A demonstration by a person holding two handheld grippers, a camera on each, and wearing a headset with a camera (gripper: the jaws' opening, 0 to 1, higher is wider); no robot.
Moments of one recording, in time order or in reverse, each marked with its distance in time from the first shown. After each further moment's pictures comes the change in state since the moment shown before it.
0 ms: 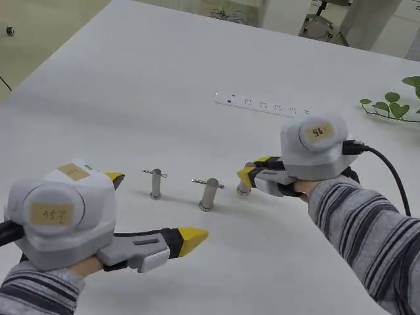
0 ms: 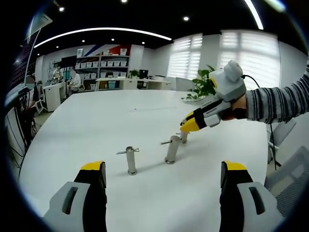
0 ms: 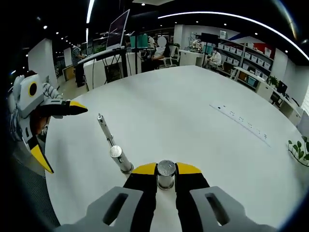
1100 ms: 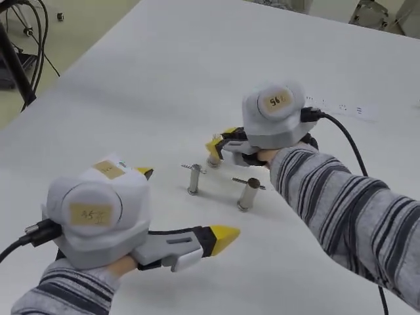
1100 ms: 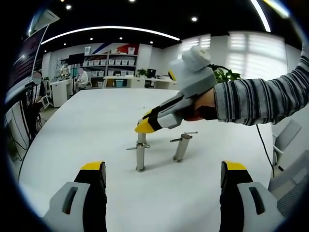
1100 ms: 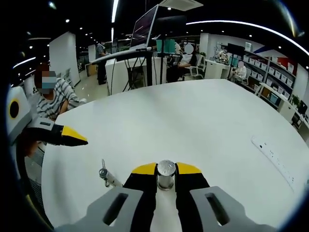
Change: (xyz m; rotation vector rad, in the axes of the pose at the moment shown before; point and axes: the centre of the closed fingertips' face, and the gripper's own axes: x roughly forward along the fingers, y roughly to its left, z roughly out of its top) left arm 0.001 0.016 -0.007 -0.037 -0.001 0.061; right arm 0.097 0.052 0.076 -0.123 -0.071 0.172
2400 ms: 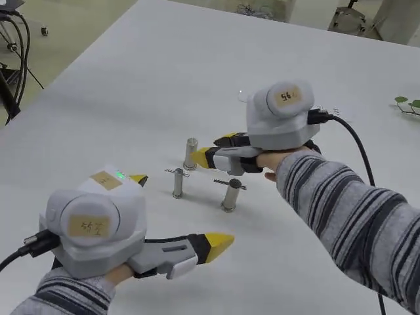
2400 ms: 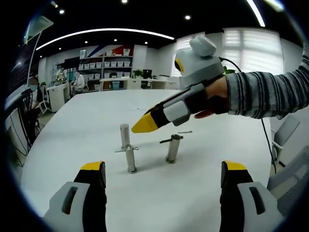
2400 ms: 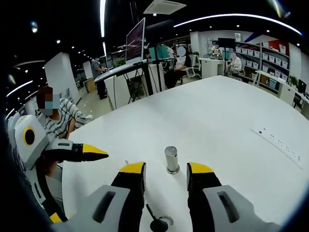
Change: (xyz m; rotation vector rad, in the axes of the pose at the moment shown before) left arm 0.002 -0.015 0.002 0.035 -0.001 -0.012; right arm -0.025 0.019 0.008 0.150 -0.043 0.050
